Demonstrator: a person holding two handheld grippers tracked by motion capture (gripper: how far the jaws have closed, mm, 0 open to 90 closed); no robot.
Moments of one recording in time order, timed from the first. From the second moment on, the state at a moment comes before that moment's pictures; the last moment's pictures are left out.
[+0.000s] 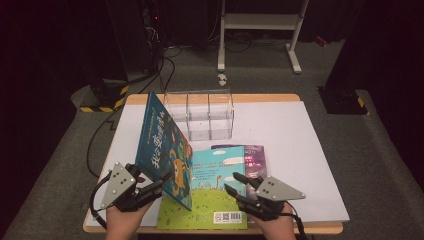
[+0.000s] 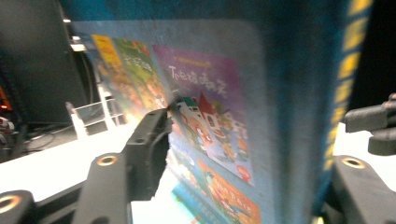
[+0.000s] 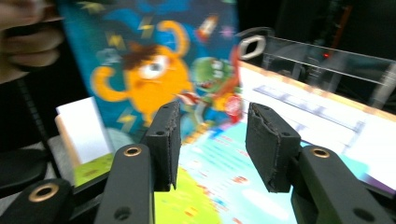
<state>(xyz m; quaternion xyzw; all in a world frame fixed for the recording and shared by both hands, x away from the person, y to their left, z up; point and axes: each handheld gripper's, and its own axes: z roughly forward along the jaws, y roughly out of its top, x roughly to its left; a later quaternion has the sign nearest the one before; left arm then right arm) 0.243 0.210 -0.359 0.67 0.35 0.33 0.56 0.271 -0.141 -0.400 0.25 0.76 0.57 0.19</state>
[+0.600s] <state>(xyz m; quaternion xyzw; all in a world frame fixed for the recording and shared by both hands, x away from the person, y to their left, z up) 0.254 0.254 -0.363 0.63 0.38 0.31 0.60 0.294 -0.185 -0.425 0.31 0.74 0.57 0.18</state>
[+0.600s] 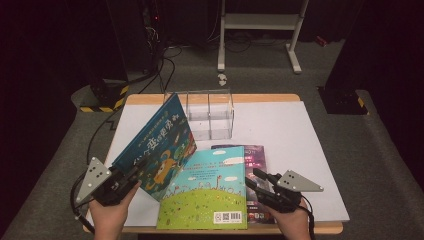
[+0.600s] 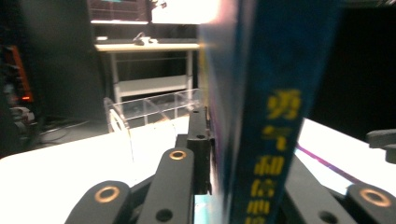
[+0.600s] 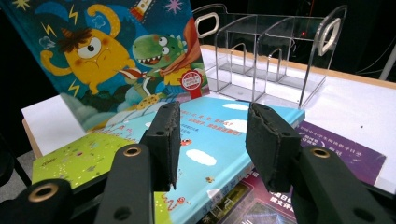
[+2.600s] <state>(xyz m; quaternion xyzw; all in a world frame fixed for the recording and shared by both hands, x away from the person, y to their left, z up) 0.419 0.231 -0.336 0.57 0.44 0.42 0.56 0.293 -0.200 -0.425 0.32 0.72 0.59 0.15</state>
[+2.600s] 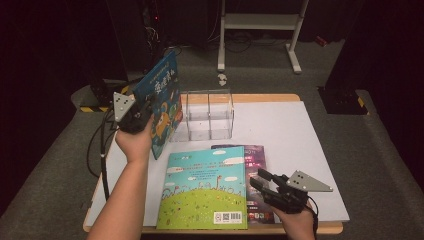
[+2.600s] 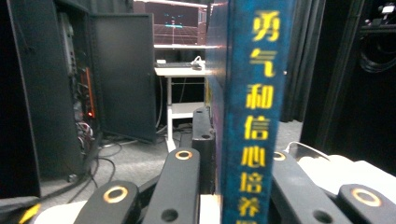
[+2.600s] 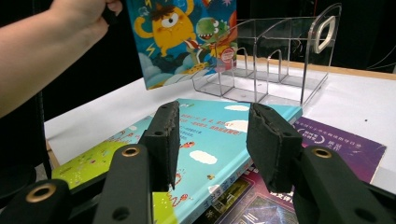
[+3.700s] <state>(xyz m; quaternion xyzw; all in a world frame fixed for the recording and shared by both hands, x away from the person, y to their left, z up) 0.413 0.236 -0.380 0.56 0.46 0.43 0.54 0.294 -0.190 -0.437 0.32 0.74 0.57 0.14</state>
